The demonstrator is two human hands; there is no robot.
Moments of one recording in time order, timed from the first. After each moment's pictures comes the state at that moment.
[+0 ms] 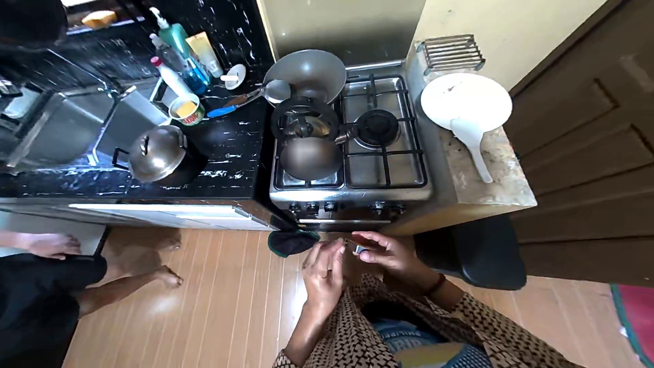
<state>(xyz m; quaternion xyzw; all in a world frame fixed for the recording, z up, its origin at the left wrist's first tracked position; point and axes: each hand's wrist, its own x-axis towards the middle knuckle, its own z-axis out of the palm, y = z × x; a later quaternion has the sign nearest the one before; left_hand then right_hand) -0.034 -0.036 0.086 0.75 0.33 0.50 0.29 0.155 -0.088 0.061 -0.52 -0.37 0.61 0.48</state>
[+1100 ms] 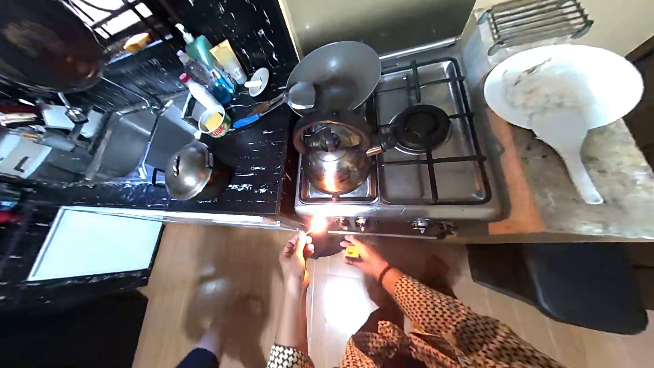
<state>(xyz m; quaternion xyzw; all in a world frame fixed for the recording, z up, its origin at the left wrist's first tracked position) -0.074 0.079 0.070 0.31 0.65 0.44 0.54 0.071 0.037 -0.068 -0.52 0.03 0.73 0.44</state>
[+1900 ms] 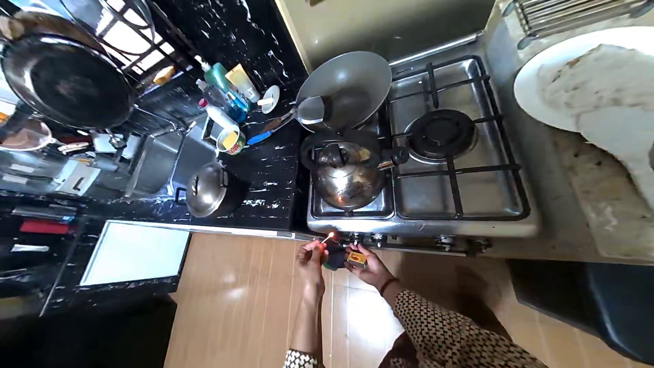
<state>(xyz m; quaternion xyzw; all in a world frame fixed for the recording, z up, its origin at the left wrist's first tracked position) -0.058 0.099 0.051 0.35 0.63 0.46 0.52 0.051 0.069 -0.081 -0.35 0.24 0.73 0.53</state>
